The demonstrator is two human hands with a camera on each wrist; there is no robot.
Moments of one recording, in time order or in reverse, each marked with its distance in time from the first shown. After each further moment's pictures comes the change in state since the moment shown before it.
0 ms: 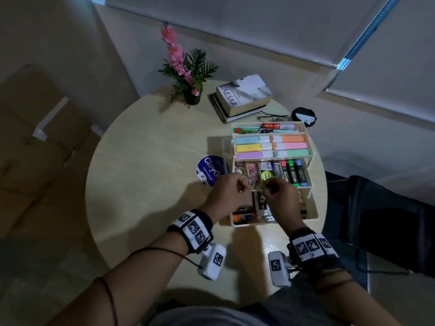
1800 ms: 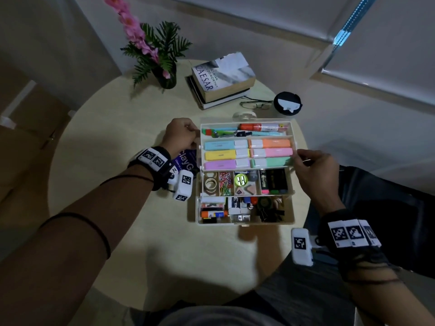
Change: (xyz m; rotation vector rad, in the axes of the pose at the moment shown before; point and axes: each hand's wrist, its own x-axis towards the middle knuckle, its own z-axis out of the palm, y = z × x) left_hand 0.148 -0.031 -0.042 -0.070 0.240 -0.412; right_hand 0.089 0.057 -0.121 0.072 0.108 0.004
